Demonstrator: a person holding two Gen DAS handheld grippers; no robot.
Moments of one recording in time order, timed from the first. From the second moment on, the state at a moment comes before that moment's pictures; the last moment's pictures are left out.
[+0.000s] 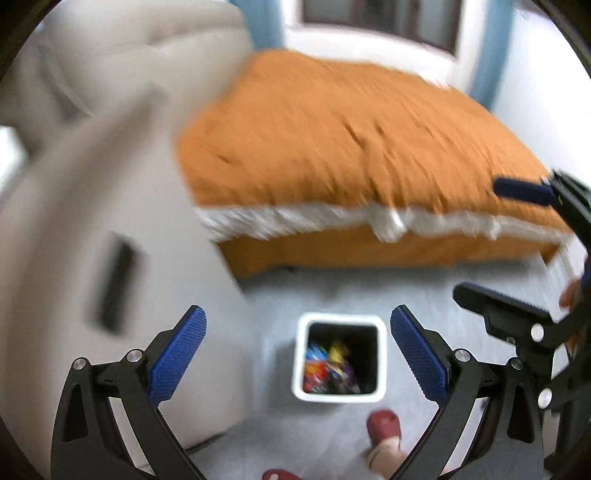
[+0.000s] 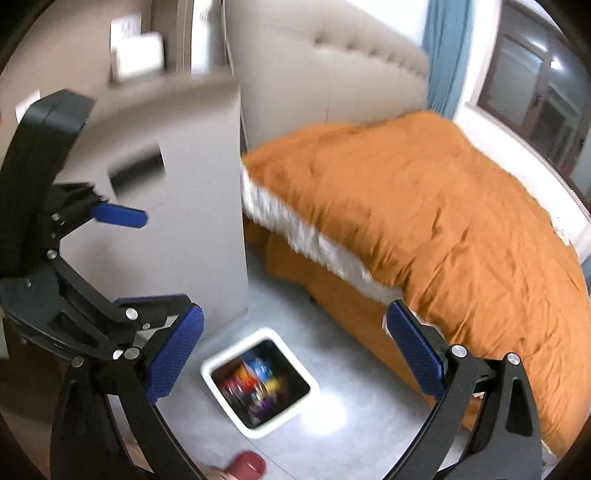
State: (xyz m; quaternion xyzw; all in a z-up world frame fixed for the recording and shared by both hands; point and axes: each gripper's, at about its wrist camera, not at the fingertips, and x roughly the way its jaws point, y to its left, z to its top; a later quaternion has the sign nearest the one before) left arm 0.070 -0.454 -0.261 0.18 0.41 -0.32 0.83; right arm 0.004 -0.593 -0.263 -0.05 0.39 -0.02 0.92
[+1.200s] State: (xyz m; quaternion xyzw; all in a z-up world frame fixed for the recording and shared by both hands) left arm 0.058 -0.059 -0.006 -0.01 0.28 0.06 0.96; right arm 0.055 -0.260 -0.026 0.01 0.20 0.16 0.97
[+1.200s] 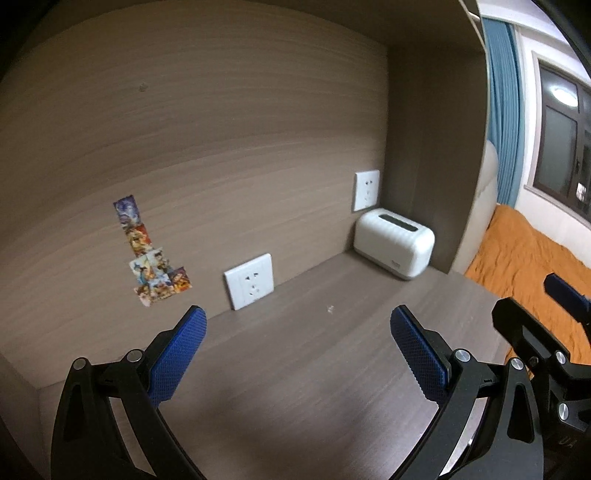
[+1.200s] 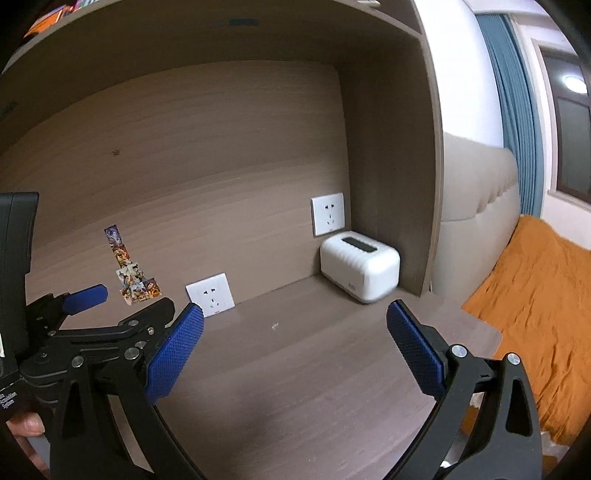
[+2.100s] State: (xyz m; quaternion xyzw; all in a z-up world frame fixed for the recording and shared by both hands) left arm 0.068 -0.010 0.018 -0.04 0.25 0.08 0.97; right arm 0.070 -0.214 -0.004 -0.04 0.19 0.13 0.97
